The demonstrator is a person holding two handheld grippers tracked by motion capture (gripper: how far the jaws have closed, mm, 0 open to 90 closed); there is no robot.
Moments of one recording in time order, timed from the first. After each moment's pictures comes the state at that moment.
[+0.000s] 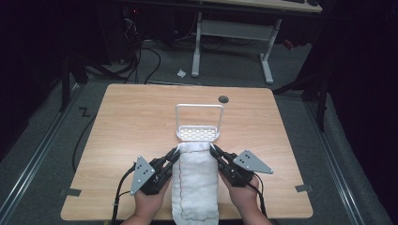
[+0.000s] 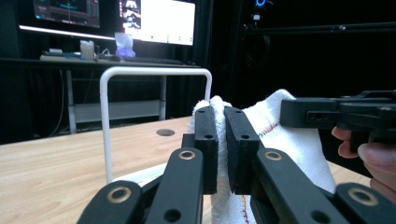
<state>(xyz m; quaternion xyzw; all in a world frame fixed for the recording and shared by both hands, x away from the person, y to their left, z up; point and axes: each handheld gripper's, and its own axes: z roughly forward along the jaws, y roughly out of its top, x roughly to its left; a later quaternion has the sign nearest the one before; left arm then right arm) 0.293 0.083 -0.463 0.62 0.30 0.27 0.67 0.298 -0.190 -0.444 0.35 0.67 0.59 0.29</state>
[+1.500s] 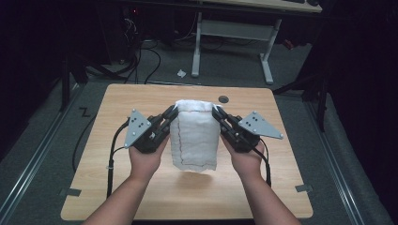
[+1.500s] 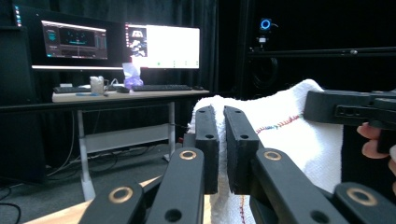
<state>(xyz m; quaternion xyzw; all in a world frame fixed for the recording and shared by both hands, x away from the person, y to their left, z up) 0.360 0.085 -0.363 0.61 0.28 0.30 0.68 0.344 -0.185 -0.348 0.31 0.64 0.61 0.34</state>
